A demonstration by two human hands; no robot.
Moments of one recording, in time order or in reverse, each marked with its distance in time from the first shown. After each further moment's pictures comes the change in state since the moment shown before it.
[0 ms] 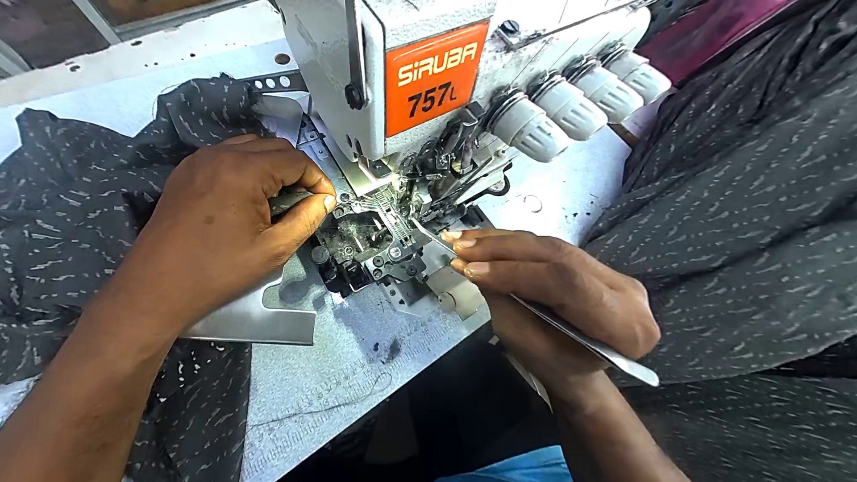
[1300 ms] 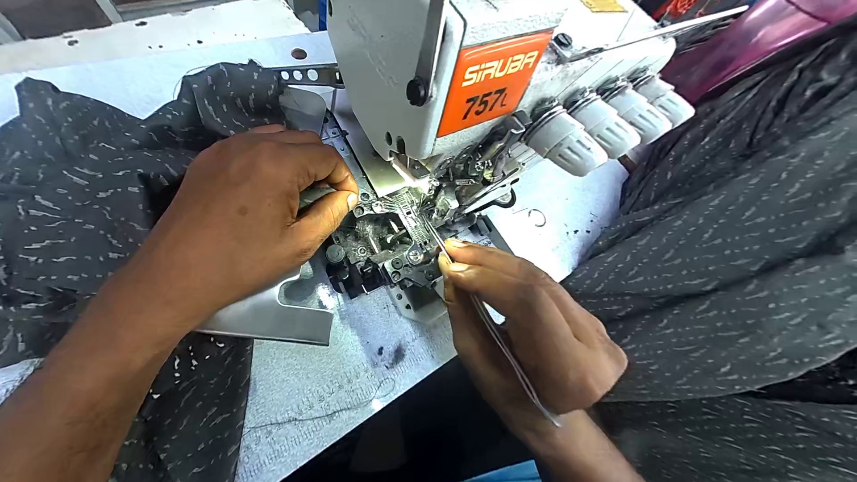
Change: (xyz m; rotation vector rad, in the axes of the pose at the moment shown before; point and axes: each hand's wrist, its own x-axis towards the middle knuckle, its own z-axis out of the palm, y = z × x) left_hand -0.001 0.000 0.001 0.038 0.011 0.017; right_hand -0.001 -0.027 0.036 -0.467 0.036 0.029
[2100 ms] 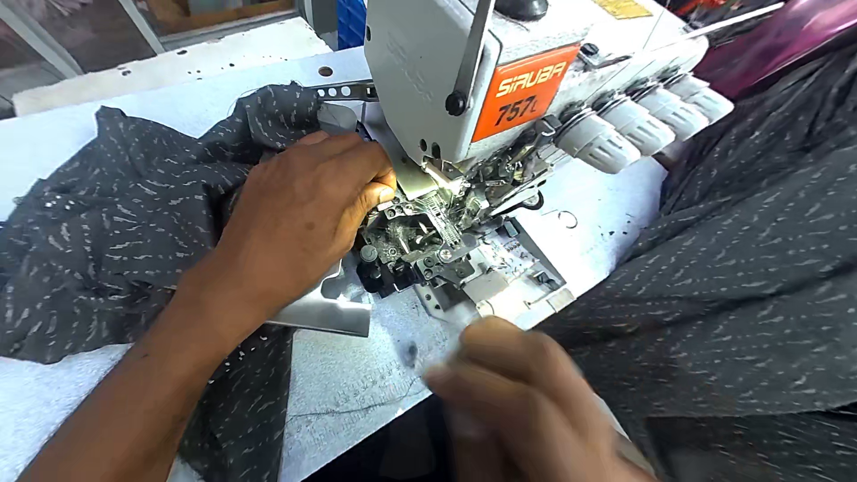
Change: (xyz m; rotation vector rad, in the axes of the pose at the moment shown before) left_hand 0.001 0.006 -0.003 0.036 0.017 0.077; right_hand -0.016 -0.041 -0.001 0.331 -0.185 -0.010
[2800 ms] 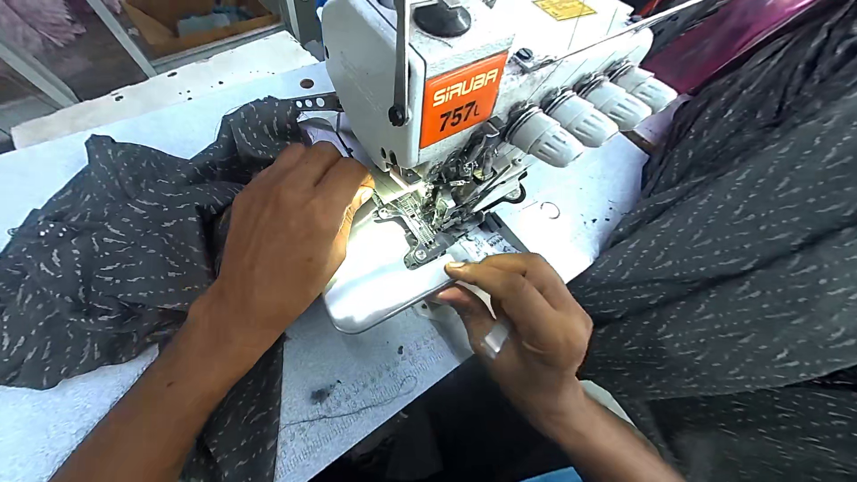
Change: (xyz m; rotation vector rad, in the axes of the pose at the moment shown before) left_hand 0.000 0.016 0.014 0.175 0.139 0.007; right_hand -0.009 0.048 -0.009 -0.214 0.218 0.179
